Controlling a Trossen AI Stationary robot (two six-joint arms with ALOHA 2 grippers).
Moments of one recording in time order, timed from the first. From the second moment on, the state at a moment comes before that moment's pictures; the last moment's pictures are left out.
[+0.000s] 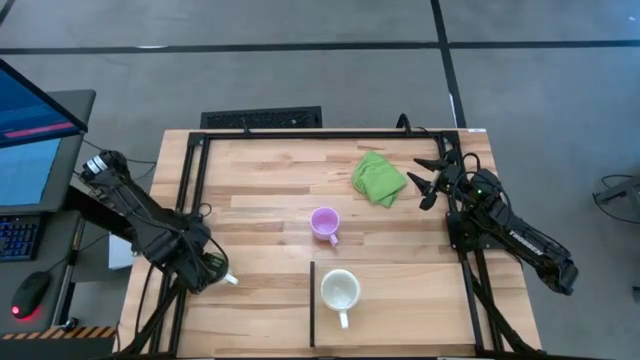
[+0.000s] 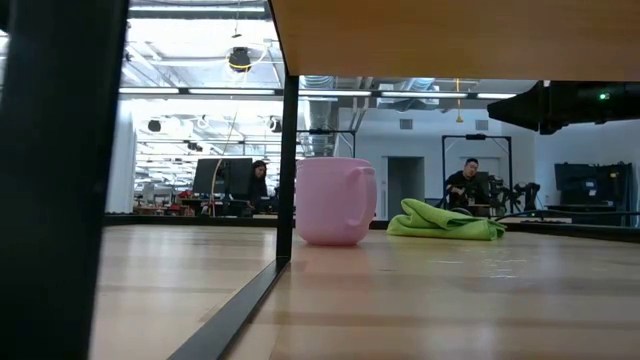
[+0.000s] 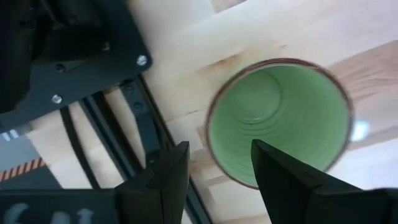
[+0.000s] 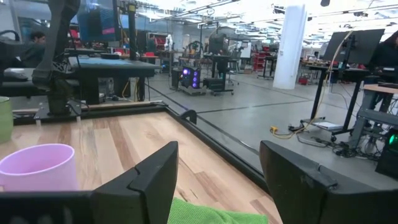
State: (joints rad) left arm -0.80 1.20 0.98 -1.40 0.01 -2.00; right arm -0.74 0.01 0.01 0.05 -0.26 -0.10
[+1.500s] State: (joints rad) left arm -0.80 1.18 0.89 -1.31 0.02 -1.98; right arm -0.74 0.01 0.01 0.05 -0.26 -0.10
